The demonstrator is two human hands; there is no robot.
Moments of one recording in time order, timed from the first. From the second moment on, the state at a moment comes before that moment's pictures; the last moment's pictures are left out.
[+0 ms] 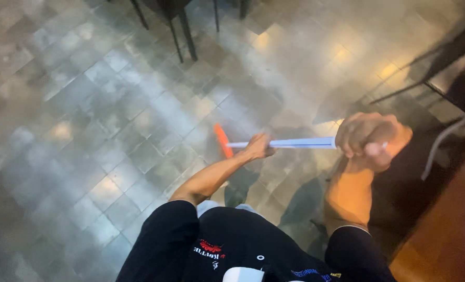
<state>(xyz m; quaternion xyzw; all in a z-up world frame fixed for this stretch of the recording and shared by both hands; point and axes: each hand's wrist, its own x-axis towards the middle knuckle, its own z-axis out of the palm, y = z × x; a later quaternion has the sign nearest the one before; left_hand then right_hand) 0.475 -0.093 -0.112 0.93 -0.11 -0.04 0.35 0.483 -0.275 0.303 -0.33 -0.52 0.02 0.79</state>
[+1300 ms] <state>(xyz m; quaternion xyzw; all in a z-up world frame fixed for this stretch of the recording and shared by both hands) 0.526 0.027 -0.049 0.93 -0.04 -0.05 0.37 0.626 -0.226 0.277 -0.16 -0.45 0.16 0.86</state>
